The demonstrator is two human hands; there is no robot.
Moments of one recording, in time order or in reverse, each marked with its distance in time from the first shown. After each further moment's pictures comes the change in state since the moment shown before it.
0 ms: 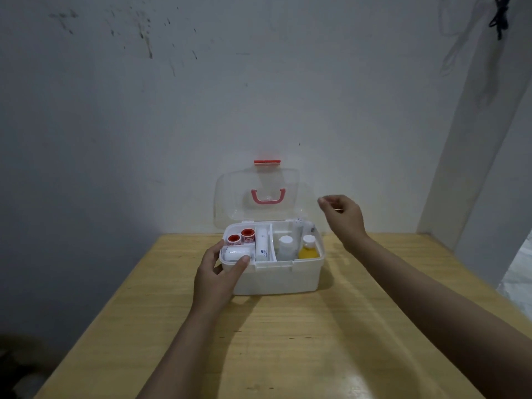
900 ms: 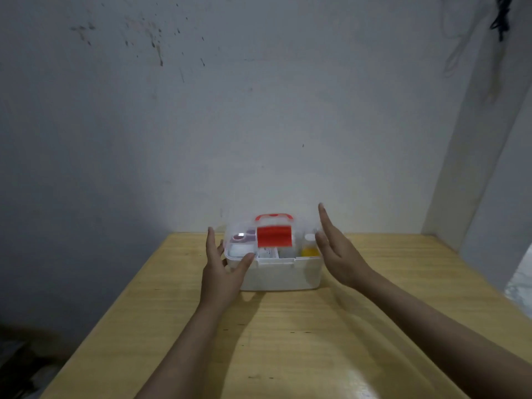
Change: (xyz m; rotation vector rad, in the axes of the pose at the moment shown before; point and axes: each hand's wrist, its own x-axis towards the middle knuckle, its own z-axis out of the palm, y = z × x) left_hand -0.011 0.012 0.002 0.156 -0.014 0.069; right_hand -0.071 0.007 -0.016 -0.320 -0.436 -0.323
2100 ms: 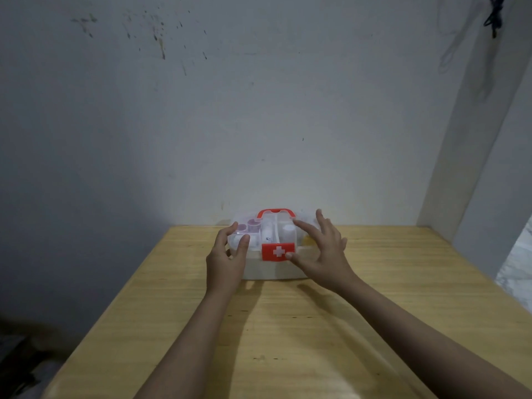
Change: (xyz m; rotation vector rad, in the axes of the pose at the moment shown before) left_hand 0.003 -0.003 0.005 -0.039 0.089 0.087; right_hand -0.021 -0.023 0.034 -0.119 0.098 0.117
